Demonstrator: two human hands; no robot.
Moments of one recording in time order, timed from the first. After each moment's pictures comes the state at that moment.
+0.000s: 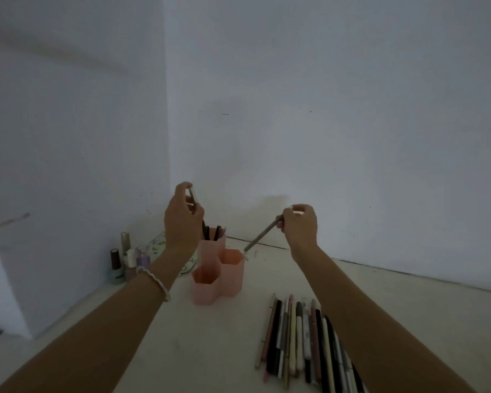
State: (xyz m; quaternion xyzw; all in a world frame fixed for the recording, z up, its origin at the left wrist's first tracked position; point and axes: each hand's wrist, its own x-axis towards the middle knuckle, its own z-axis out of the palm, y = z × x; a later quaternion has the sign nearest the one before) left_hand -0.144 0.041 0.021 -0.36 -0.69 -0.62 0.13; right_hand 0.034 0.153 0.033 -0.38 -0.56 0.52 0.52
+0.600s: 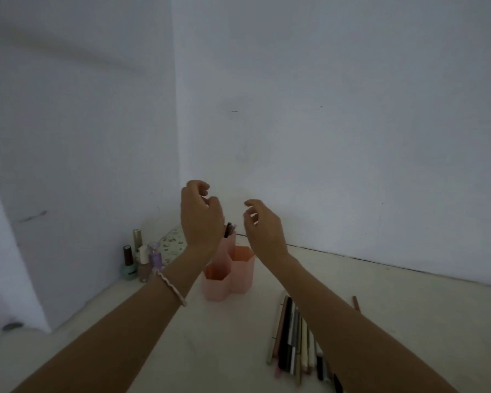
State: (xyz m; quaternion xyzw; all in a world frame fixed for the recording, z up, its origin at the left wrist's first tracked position) left_hand -0.110 0.036 0.035 -0.30 -0.66 -0.66 0.17; right_hand -0.023 0.123 0.004 -0.25 -0.81 0.25 0.47
